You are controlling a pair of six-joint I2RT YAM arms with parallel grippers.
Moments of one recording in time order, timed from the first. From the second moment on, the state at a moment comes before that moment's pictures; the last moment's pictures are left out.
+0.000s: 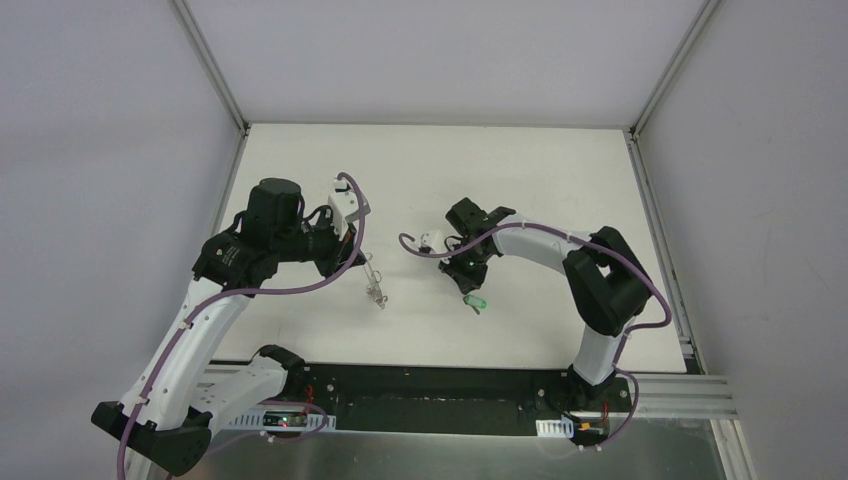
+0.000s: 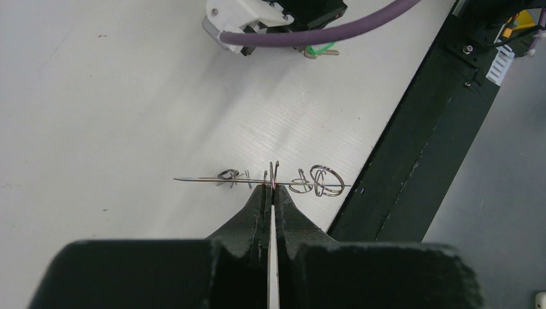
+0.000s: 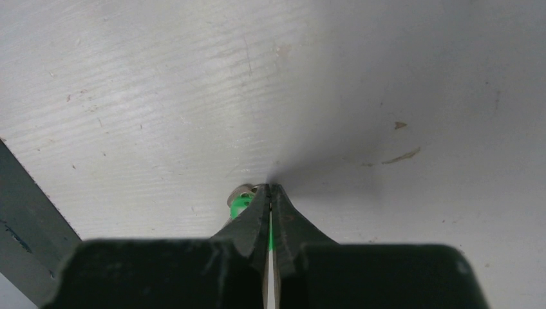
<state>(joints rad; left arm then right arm) -0.42 0.92 1.16 -0.92 0.55 0.26 0.72 1.81 1.18 -0.74 -0.33 -0.52</state>
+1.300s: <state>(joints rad) -0.42 0.91 1.16 -0.92 0.55 0.26 0.67 1.74 1.10 -0.69 -0.22 -0.37</state>
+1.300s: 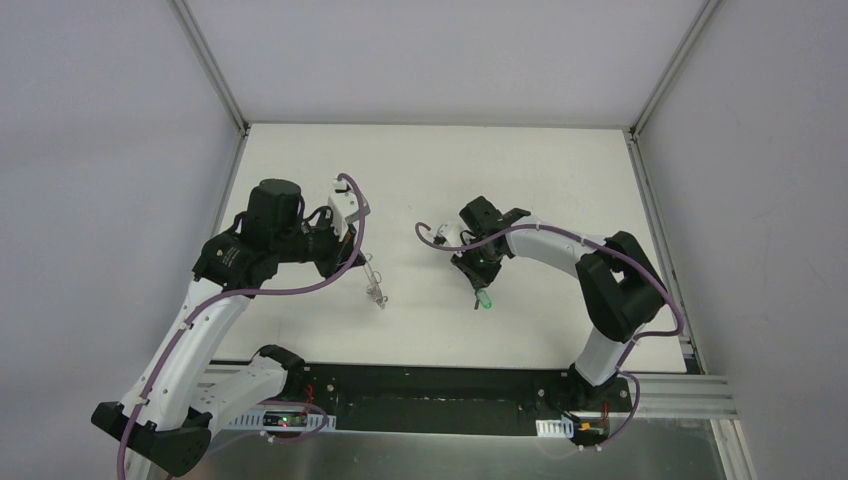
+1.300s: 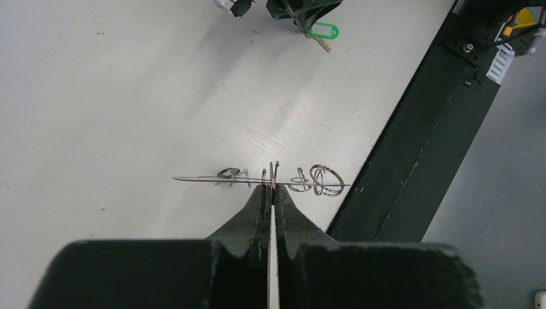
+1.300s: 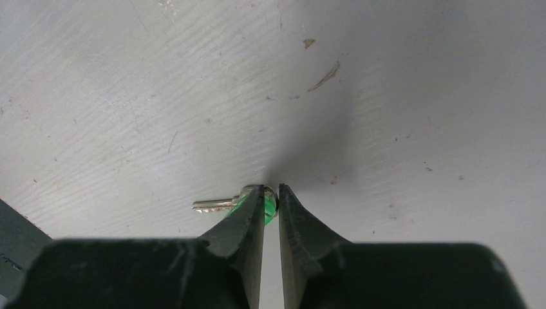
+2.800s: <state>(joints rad) -0.42 0.91 1.15 -0.91 0.55 0.26 0.65 1.71 1.08 -0.72 -0.31 -0.34</state>
